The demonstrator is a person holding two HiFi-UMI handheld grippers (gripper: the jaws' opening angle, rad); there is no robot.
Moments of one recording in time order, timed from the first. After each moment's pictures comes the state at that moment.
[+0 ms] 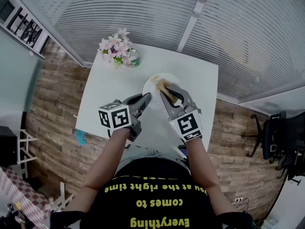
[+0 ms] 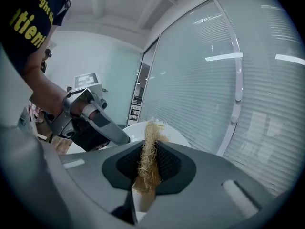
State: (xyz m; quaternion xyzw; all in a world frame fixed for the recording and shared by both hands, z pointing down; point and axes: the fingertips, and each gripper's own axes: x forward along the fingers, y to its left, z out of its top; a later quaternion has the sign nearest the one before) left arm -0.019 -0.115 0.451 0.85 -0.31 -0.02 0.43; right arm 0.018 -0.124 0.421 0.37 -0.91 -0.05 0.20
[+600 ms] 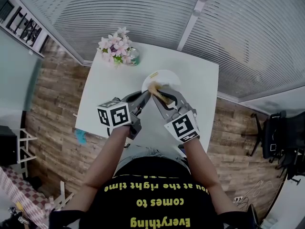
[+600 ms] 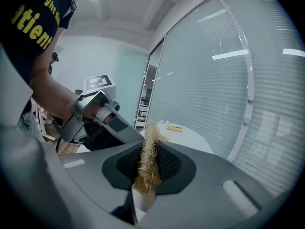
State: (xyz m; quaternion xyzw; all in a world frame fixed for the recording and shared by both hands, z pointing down) left arm -0.021 -0.123 0.449 0.85 -0.31 -0.02 0.43; right arm -0.010 -0.109 0.425 0.32 -0.92 -0.05 0.19
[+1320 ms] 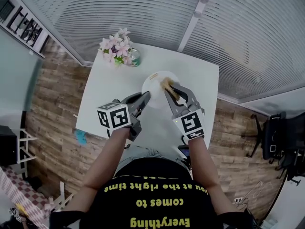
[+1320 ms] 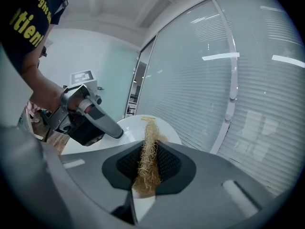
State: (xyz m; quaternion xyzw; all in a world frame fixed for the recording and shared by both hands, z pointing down) left arm -0.026 -0.120 0.446 0.85 -0.32 -0.03 0.43; right arm 0.032 -0.132 0.424 0.39 -0.90 -0.05 0.20
